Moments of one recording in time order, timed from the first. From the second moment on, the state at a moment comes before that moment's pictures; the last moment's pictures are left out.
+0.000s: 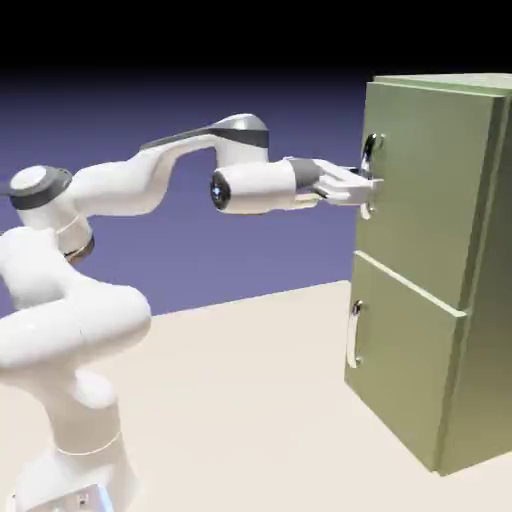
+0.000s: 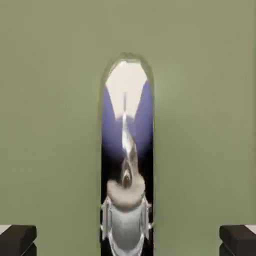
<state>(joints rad) -1.33 -1.37 1.18 -2.40 2.56 2.54 2.54</state>
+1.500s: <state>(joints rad) -0.21 -0.68 0.24 -2.57 2.50 2.69 1.53</state>
